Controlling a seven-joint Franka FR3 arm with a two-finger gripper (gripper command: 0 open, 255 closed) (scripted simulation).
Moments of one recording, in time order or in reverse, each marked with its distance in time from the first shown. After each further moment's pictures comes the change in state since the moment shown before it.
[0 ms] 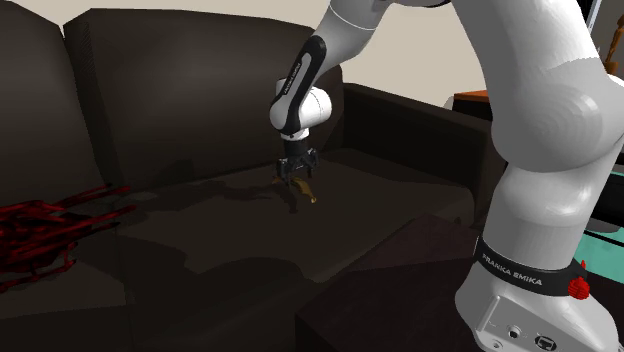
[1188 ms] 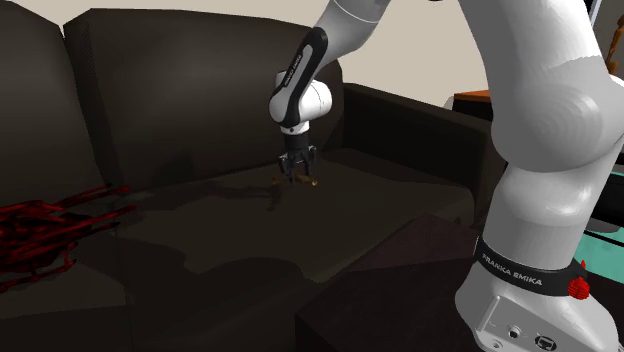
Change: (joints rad) arm -0.001 -0.040 0.002 -0.008 0.002 -0.031 -0.006
